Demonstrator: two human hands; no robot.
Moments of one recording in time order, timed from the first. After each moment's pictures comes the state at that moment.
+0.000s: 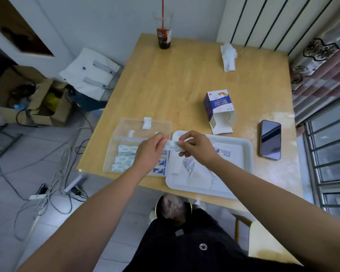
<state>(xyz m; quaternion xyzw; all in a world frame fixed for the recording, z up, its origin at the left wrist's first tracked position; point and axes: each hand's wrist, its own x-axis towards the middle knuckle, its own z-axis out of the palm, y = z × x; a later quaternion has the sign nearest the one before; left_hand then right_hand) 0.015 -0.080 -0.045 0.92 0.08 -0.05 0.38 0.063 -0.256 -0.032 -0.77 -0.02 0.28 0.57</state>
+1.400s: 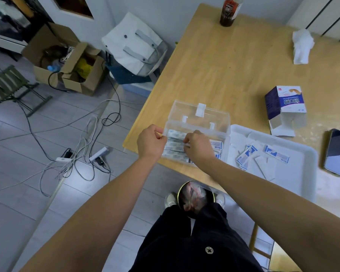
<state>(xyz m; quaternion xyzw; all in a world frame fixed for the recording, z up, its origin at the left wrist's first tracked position) -0.028 0.057 -0.066 0.85 0.36 -0.02 0.38 0.029 -0.083 -0.092 -0.94 -0.20 0.22 0.20</state>
